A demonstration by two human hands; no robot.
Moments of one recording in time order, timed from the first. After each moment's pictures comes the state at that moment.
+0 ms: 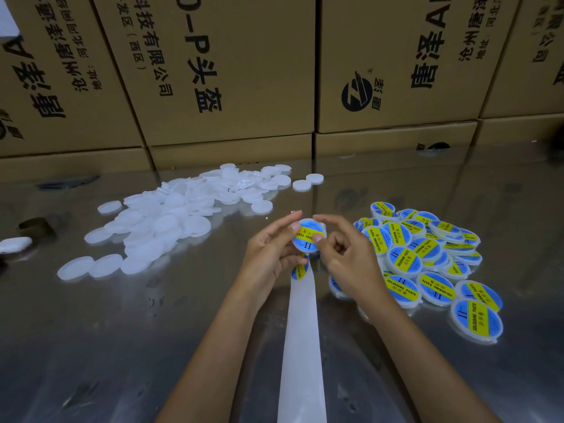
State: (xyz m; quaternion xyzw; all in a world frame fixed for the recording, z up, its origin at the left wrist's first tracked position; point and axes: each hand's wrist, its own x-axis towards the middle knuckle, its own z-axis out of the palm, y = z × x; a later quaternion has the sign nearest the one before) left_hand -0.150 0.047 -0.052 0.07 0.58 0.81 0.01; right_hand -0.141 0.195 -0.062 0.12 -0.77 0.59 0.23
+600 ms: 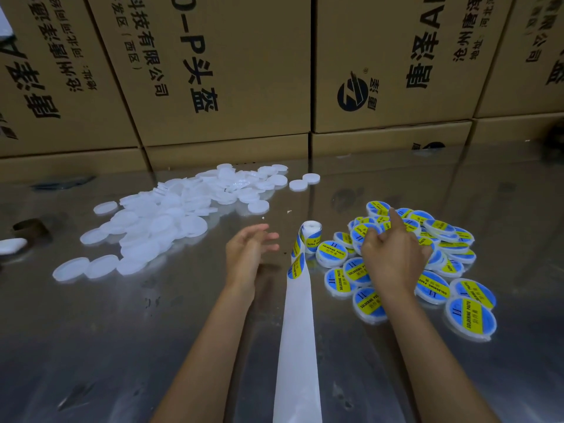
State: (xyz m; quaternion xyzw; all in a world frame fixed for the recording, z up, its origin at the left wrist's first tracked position) left_hand -0.168 0.032 -0.071 -0.09 0.65 0.74 -0.12; right_hand -0.150 0.243 -0.061 -0.19 -0.88 0.32 0.30
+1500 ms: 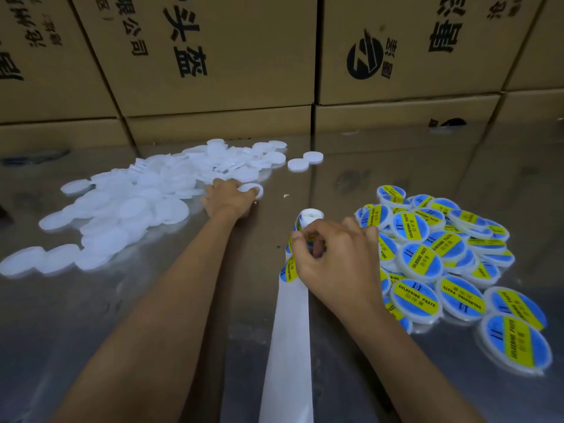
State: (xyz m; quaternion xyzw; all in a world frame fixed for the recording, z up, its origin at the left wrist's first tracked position) left_hand -0.339 -0.009 -0.085 -0.13 0.94 0.29 -0.12; right_hand -0.153 0.180 -0.071 0.03 -0.91 0.27 0.30
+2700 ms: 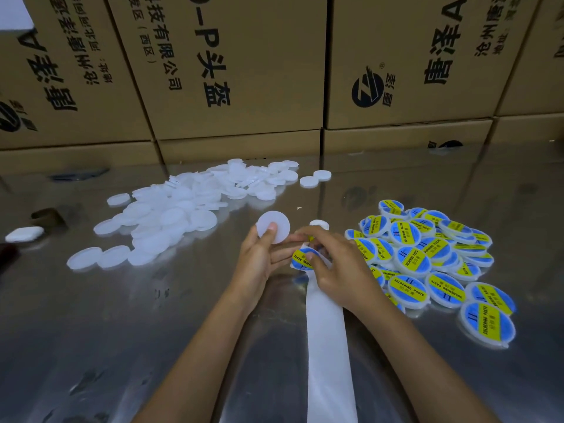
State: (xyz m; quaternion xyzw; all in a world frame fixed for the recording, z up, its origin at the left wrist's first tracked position) left_hand -0.147 0.031 -0.065 0.03 0.58 0.81 -0.01; right_hand -0.134 0.188 -0.068 0.24 -0.85 0.41 0.22
